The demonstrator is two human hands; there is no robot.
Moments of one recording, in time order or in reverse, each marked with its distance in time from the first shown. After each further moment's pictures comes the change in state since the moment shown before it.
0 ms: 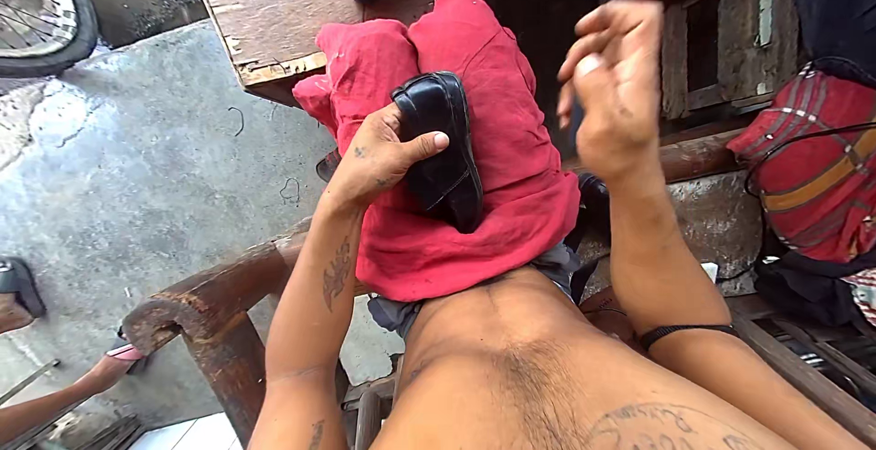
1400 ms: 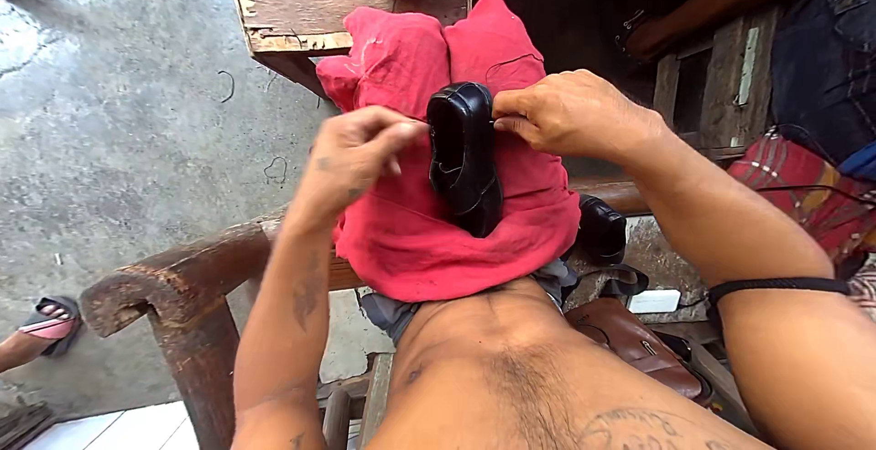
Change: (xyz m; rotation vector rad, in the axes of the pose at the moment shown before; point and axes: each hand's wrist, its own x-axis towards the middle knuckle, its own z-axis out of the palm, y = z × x) left_hand -0.044 -0.004 -0.047 0.331 0.248 0.052; right_hand 0.071 -0.016 0.034 -0.882 -0.912 -0.251
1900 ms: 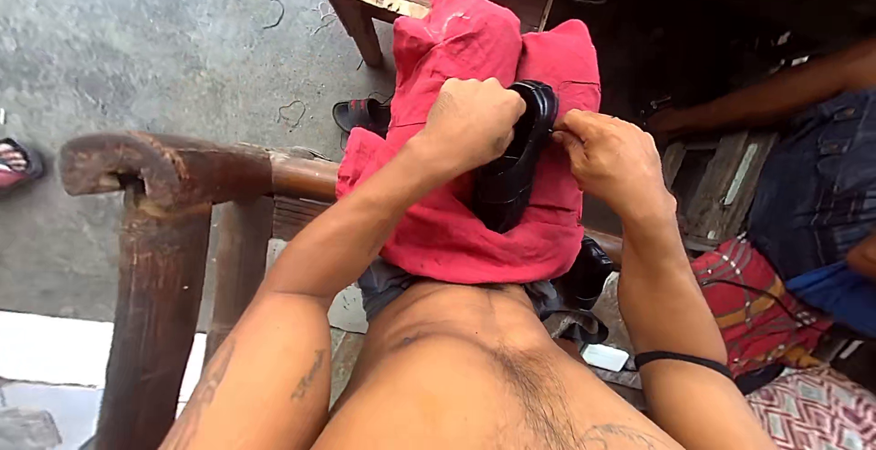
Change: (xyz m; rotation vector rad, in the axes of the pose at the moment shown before) left_hand 0.025 0.046 0.059 0.894 -0.071 0.109; right_hand -0.017 -0.015 0.023 -0.043 0.215 0.142
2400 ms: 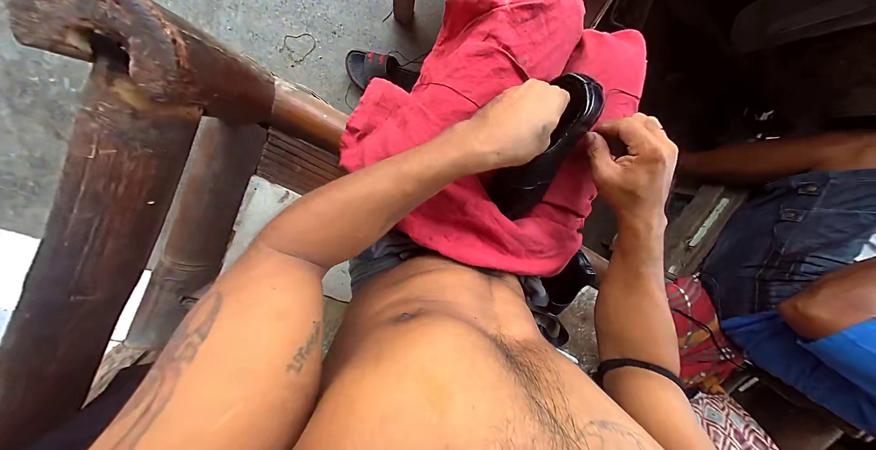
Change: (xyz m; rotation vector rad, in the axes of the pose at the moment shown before) left_hand -0.009 0.004 0.018 -0.407 -0.008 -0.063; right_hand -0.016 0.021 0.028 0.104 0.332 -0.187
